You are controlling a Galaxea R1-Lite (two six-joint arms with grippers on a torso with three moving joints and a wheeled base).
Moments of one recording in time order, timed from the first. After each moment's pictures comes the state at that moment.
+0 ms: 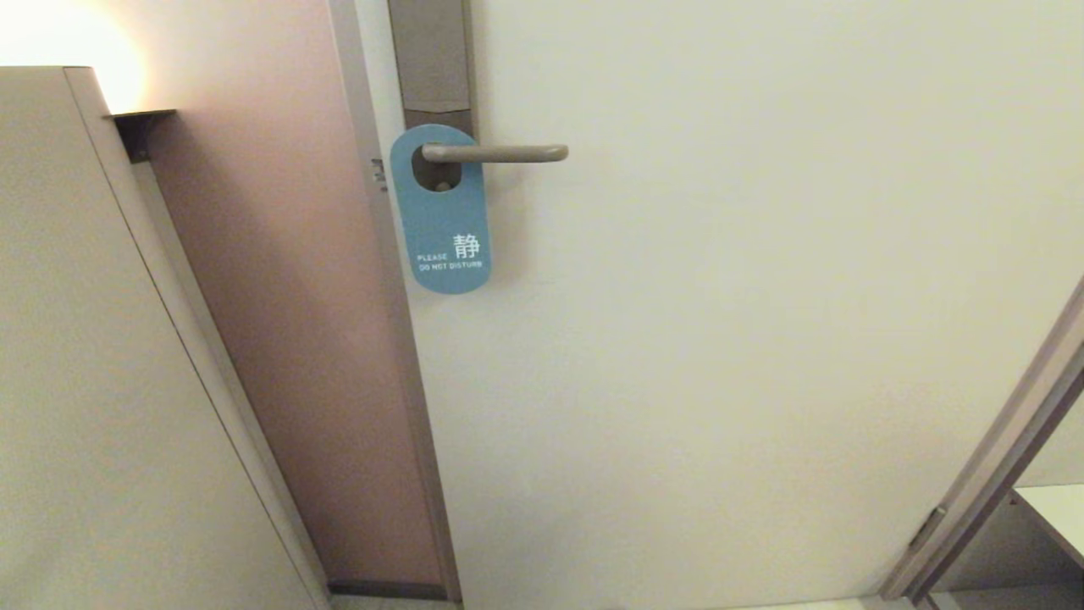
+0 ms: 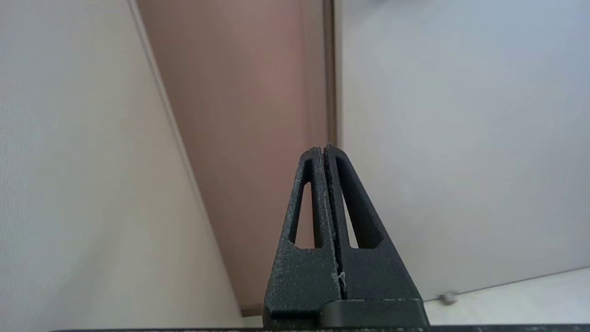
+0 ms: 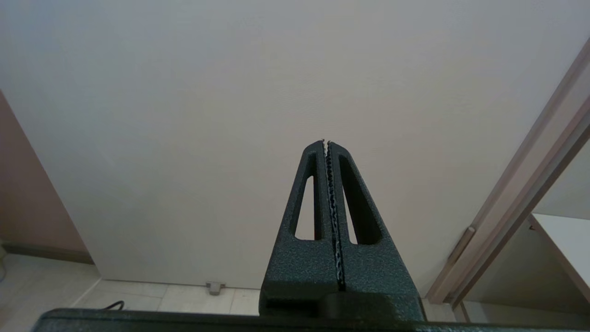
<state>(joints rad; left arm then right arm) 0.00 0.10 -0.18 0.02 -0.11 0.04 0.00 0.00 0.00 0.00 0.02 -0.04</state>
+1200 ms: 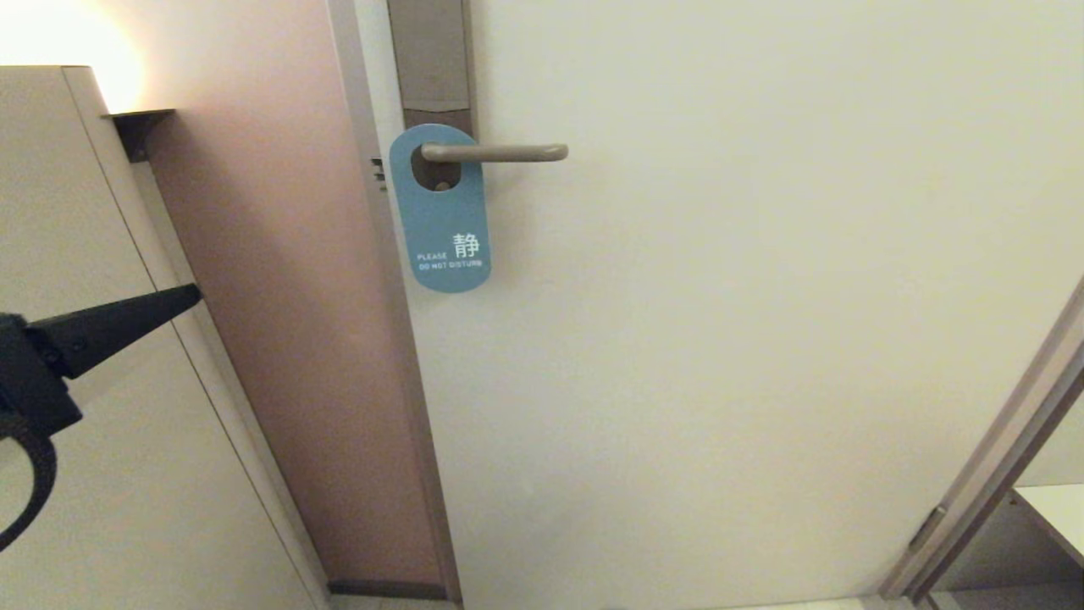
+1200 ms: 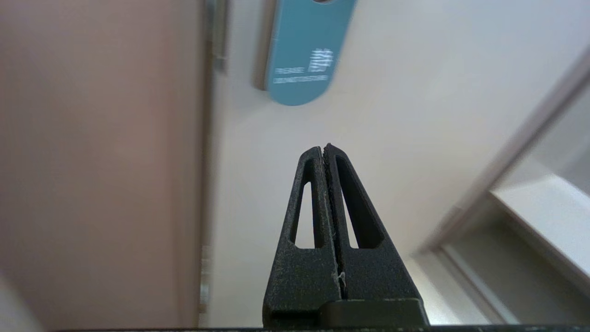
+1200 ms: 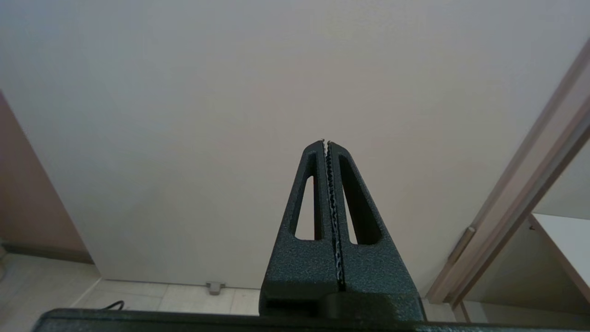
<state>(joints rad) -0.13 1.02 -0.67 -0.29 -0.34 -0.24 0.00 0.00 0.00 0.00 0.02 -0.04</state>
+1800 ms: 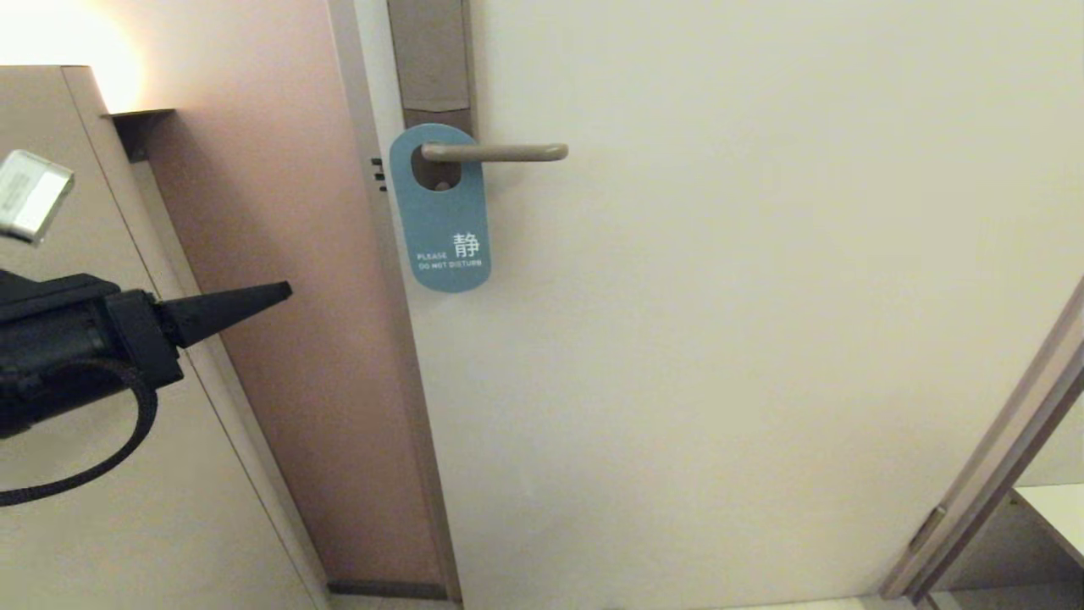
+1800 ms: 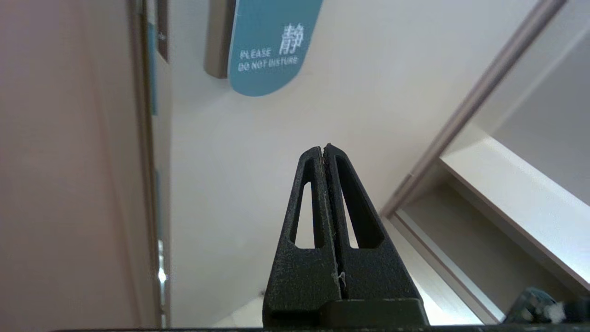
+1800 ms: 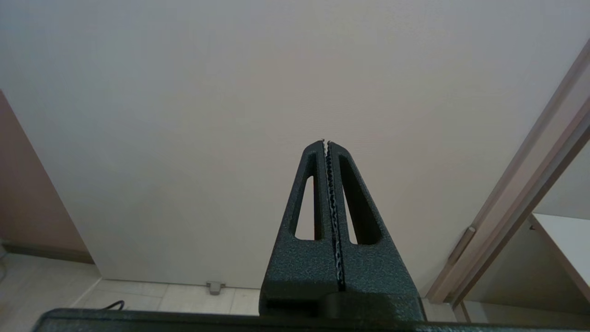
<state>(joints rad) -0.05 1.26 -0.70 -0.43 -0.62 -0.24 0.00 0.00 0.00 0.00 0.02 -0.04</state>
